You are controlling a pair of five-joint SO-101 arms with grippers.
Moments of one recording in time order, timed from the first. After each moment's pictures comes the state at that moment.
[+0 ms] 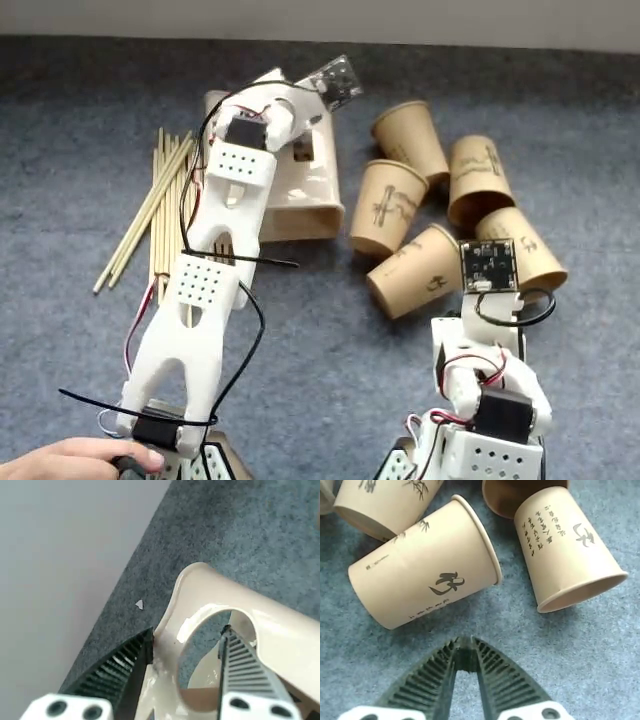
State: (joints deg) left arm 5.2 78.6 -92.6 59.3 -43.9; right arm 7.6 -86.5 72.0 72.7 18.7
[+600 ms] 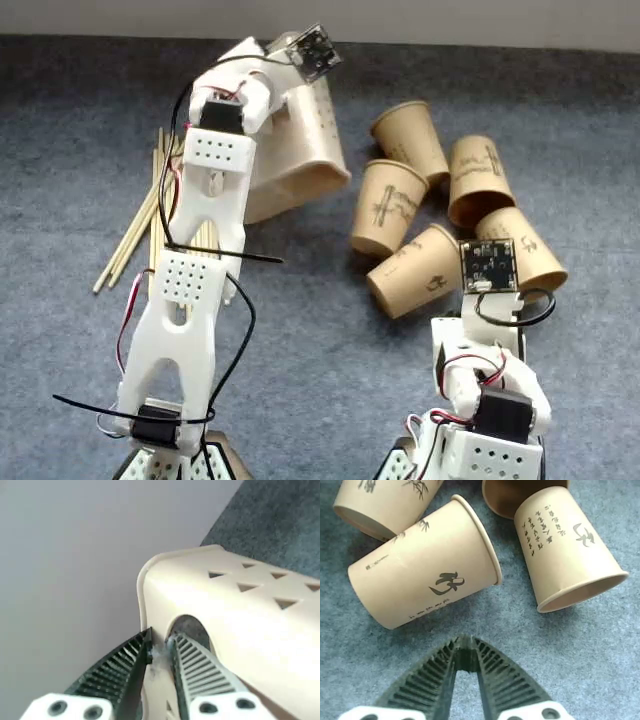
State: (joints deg) left arm 4.7 66.4 -92.4 62.3 -43.9; right arm 7.6 -86.3 72.0 72.7 18.7
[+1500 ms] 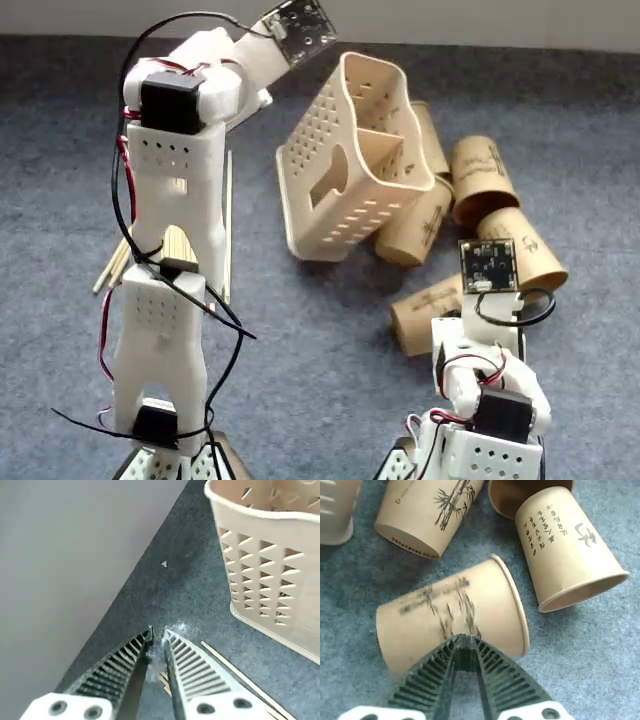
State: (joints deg) left arm 4.6 40.7 -92.4 102.0 -39.8; right arm 7.6 -86.4 72.0 72.7 18.7
